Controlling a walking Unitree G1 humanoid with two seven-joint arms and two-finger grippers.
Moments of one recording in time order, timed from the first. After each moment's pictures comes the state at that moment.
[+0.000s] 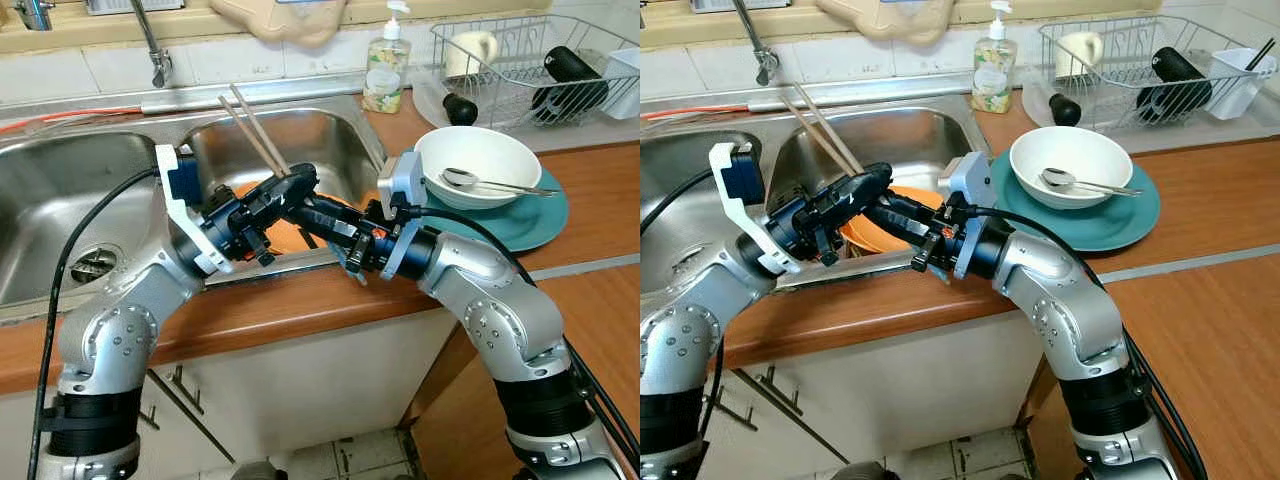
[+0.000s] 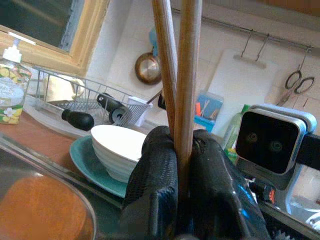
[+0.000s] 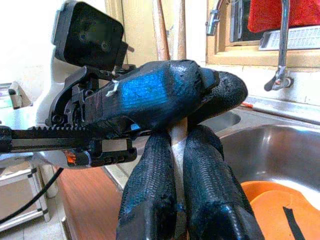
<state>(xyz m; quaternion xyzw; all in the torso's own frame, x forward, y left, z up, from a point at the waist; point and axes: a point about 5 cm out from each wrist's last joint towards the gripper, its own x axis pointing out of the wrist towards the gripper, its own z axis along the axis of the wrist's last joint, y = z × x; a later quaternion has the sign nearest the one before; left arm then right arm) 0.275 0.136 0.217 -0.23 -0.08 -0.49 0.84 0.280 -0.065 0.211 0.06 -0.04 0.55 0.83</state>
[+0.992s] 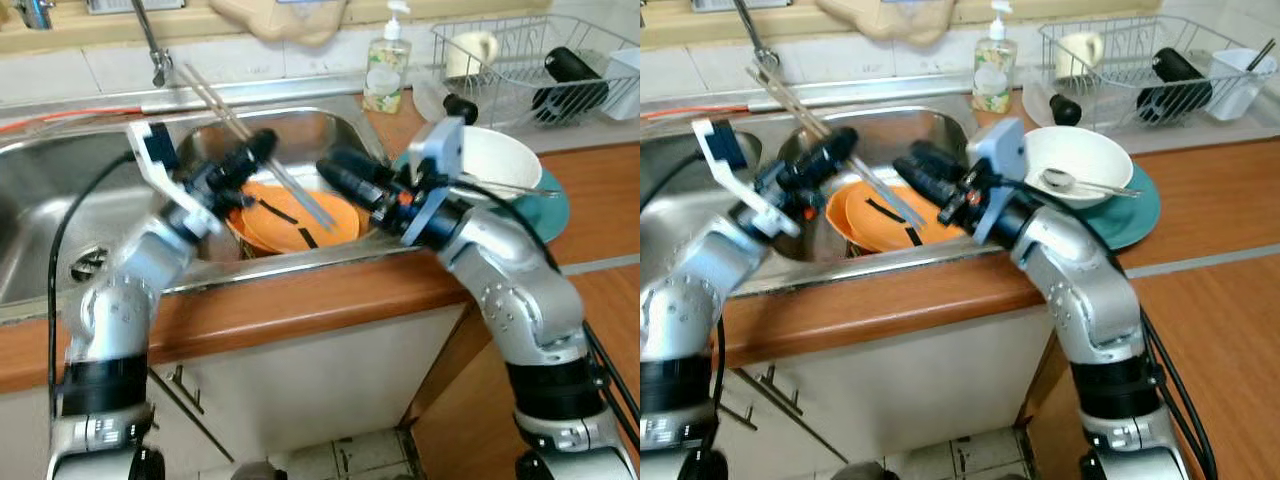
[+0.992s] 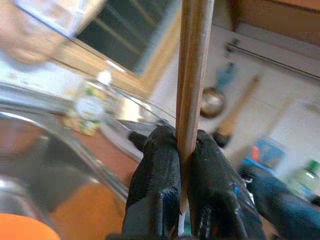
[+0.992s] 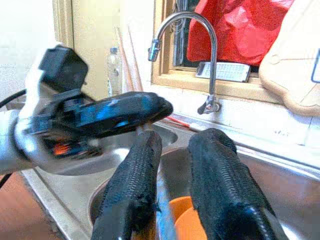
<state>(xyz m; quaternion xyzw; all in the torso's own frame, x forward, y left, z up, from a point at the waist) 0.320 0.163 0.223 -0.29 -0.07 -0.33 0.89 0.297 -0.088 0.234 0.02 -0.10 0.46 0.88</state>
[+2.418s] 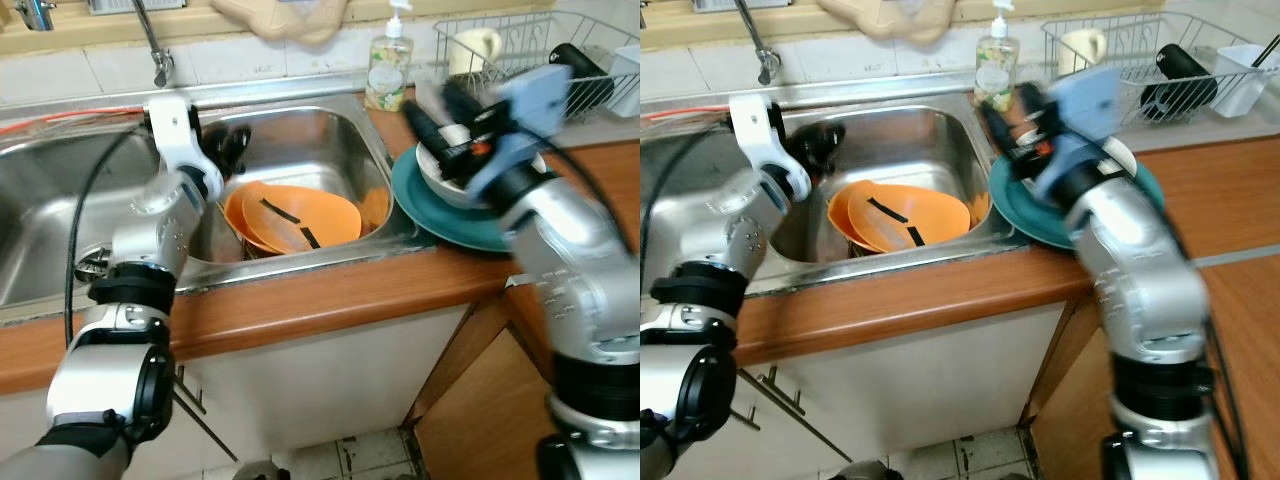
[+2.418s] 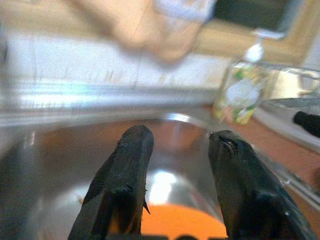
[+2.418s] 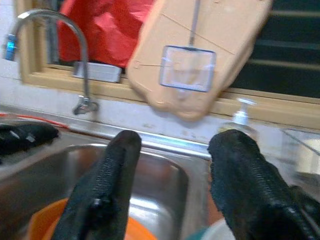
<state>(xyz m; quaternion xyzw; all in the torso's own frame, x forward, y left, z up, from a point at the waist) 0.392 0.181 0.214 -0.07 -0.05 -0.15 0.99 0.302 -0.149 0.270 -0.03 -0.12 0.22 0.97</state>
